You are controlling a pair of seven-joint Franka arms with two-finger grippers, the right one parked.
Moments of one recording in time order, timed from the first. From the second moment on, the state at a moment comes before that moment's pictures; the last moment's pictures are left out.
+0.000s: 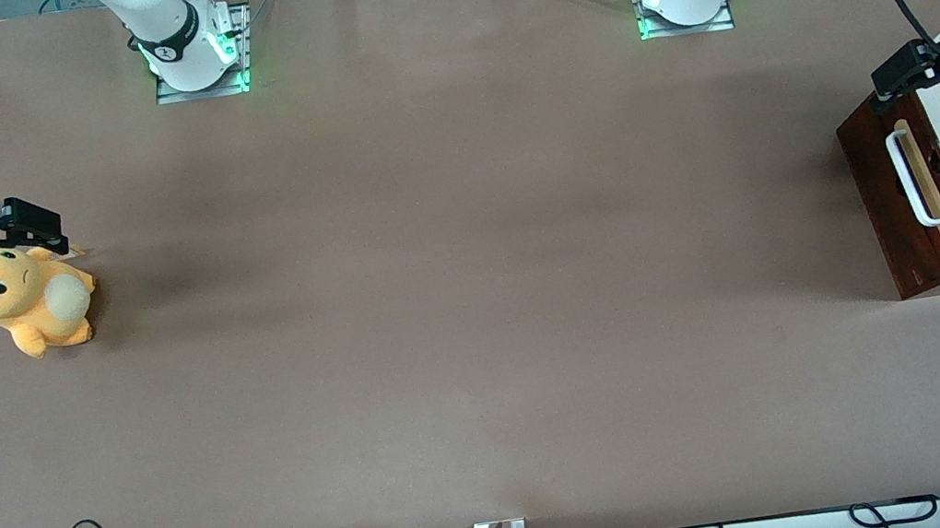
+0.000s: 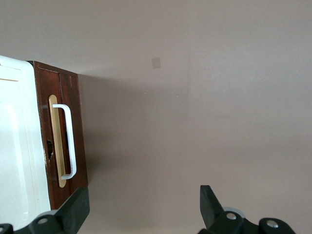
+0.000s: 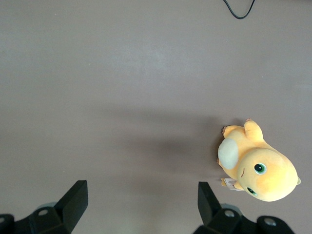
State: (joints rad) arm 0.14 -0.04 -0.09 -1.70 -0.05 1.66 0.06
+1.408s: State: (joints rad) arm 0.20 0.05 -0.56 -1.84 0.64 1.53 -0.47
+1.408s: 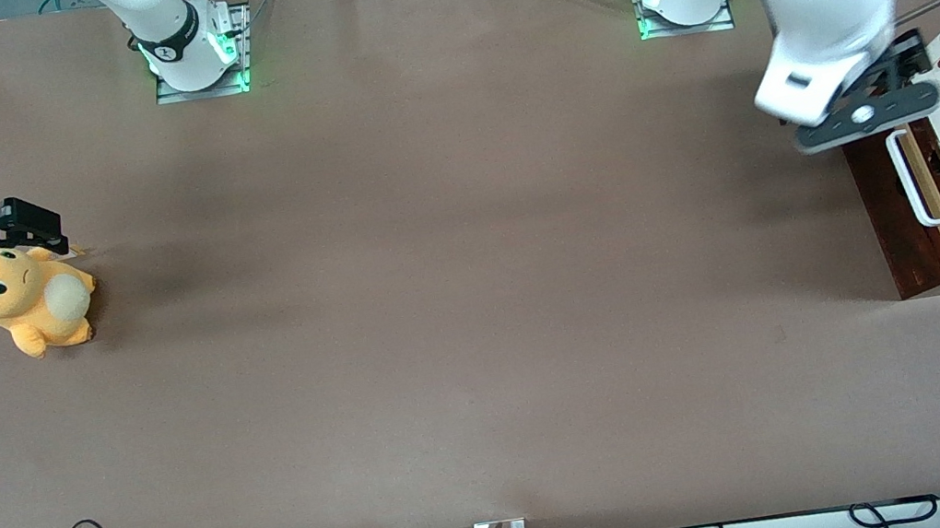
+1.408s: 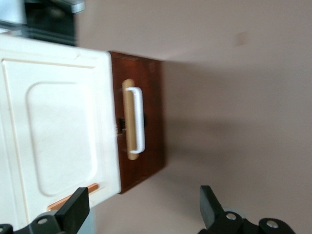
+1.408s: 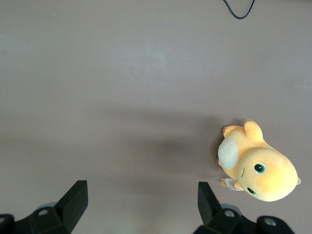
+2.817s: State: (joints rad) arm 0.22 0.46 -0.42 -2.20 1.41 1.48 -0.92
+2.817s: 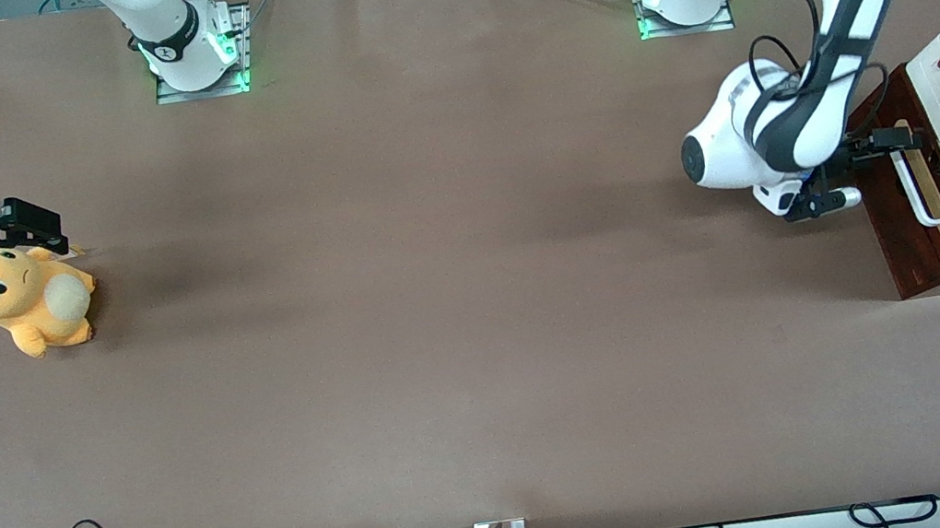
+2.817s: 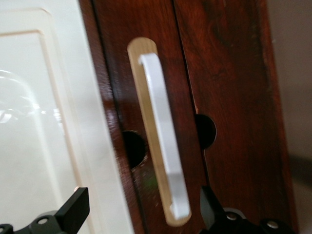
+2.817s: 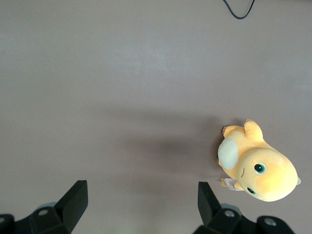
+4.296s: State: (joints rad) arm 0.20 0.63 -0.38 -2.13 1.56 1.35 -1.04
